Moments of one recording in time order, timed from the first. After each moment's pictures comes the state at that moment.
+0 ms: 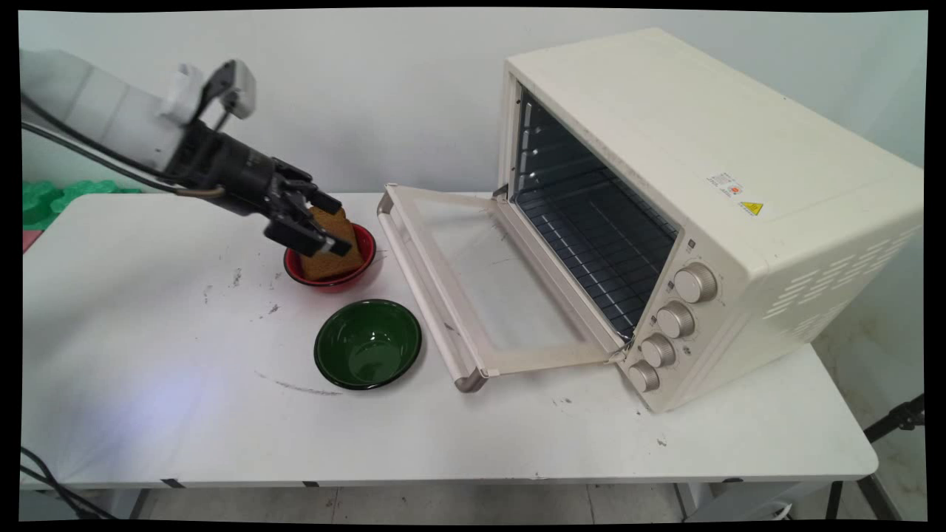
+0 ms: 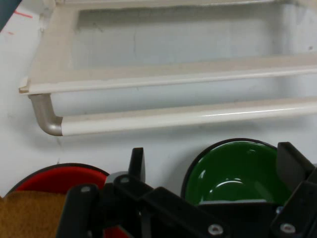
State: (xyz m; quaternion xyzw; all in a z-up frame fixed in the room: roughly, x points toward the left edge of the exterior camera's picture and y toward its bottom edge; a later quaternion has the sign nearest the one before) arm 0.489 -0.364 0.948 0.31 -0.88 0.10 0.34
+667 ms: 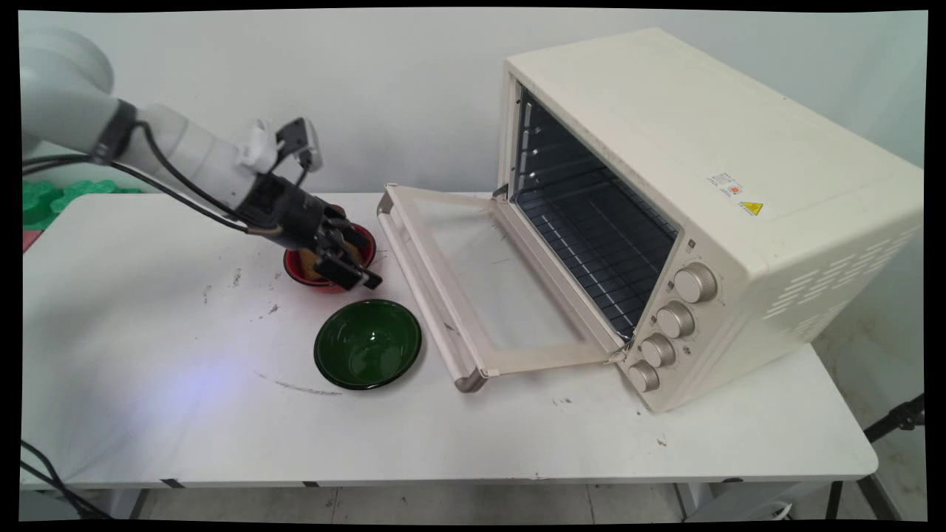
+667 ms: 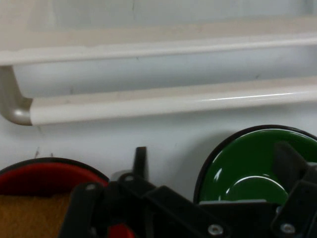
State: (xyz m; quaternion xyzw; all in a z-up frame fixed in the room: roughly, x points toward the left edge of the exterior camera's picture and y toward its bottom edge) arm 0.457 -0.395 0.886 0.31 -0.90 0.08 0.30
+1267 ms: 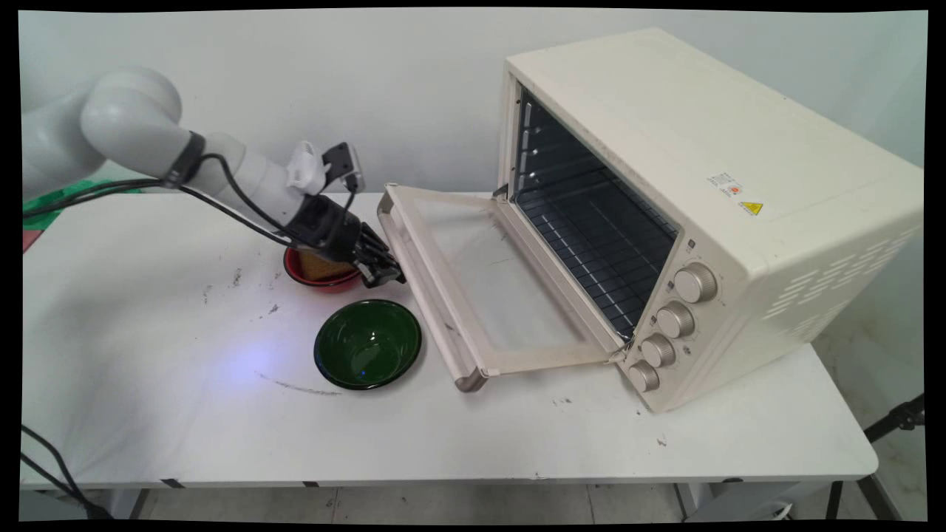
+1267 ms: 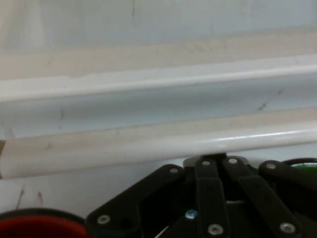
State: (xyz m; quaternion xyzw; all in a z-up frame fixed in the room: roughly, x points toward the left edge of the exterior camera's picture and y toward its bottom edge) arm 0.428 -0.424 0.845 0.30 -0.90 0.08 0.30
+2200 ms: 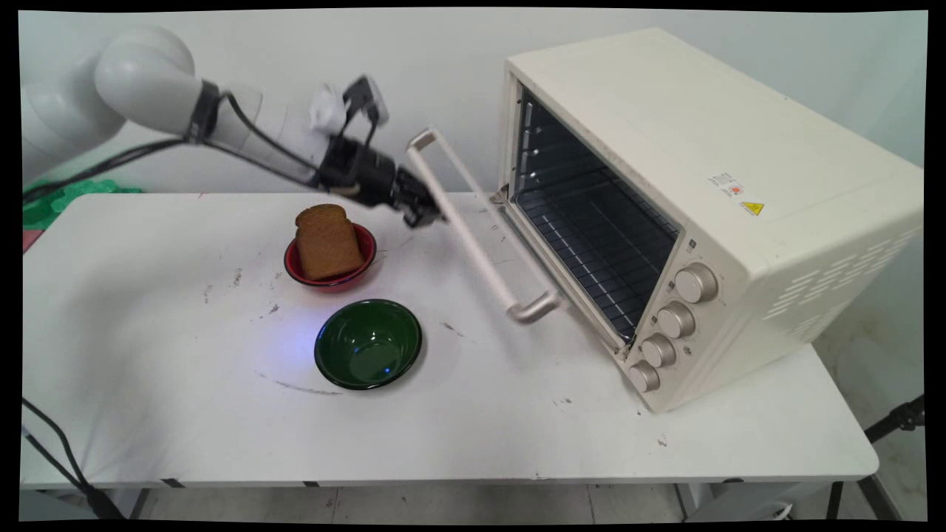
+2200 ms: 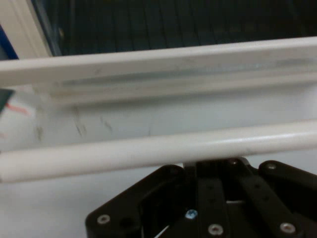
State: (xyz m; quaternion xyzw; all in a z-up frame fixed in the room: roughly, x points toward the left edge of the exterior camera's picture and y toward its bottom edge) arm 0.404 -0.461 0.899 0.28 -0.86 0.12 0.40
